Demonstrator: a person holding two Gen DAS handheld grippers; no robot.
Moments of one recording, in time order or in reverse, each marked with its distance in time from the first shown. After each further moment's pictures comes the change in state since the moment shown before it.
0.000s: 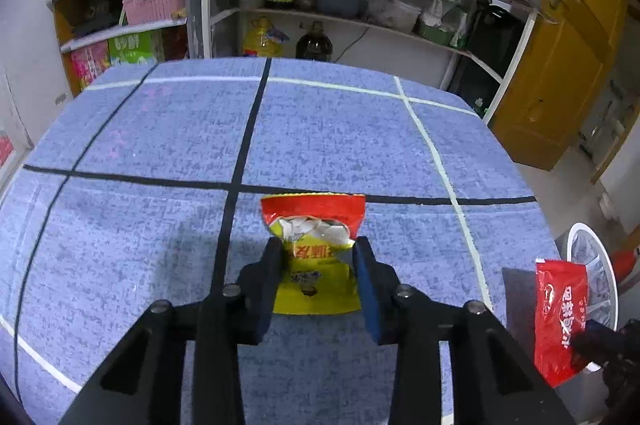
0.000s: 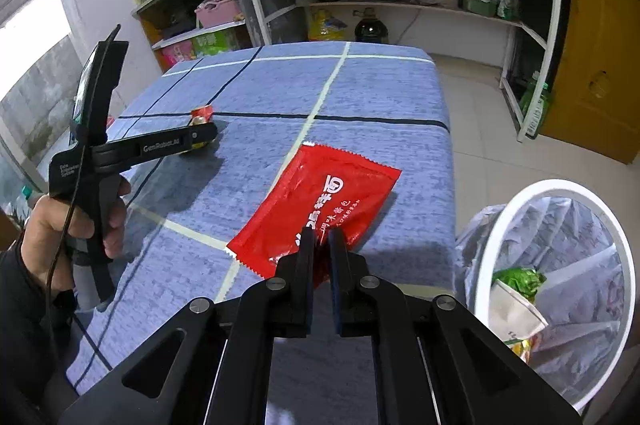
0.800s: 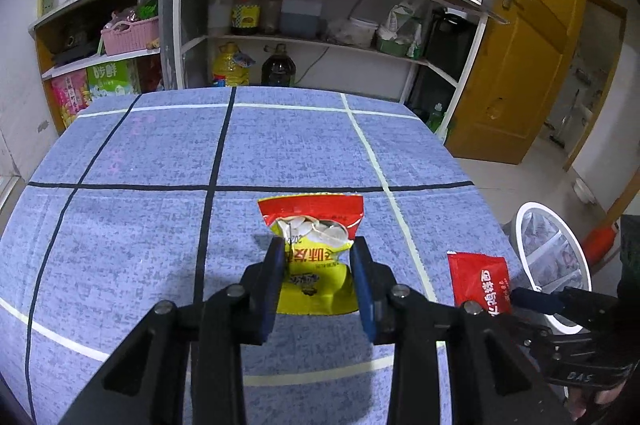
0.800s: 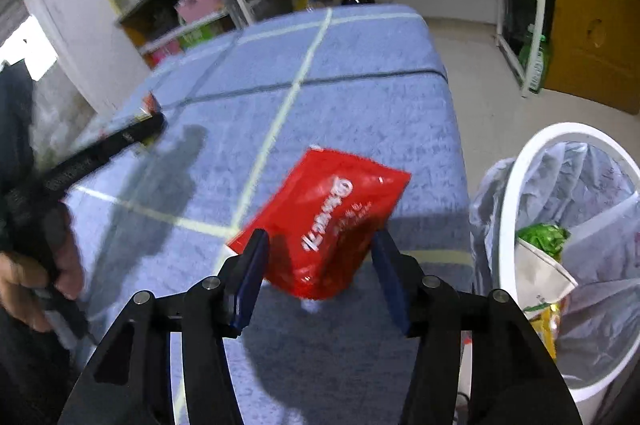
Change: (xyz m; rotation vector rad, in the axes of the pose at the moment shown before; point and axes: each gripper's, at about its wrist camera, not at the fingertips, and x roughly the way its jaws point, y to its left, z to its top) left arm -0.052 -0.012 -0.013 0.073 -0.066 -0.106; right arm 0.024 -0.011 -0.008 0.101 0.085 0.002
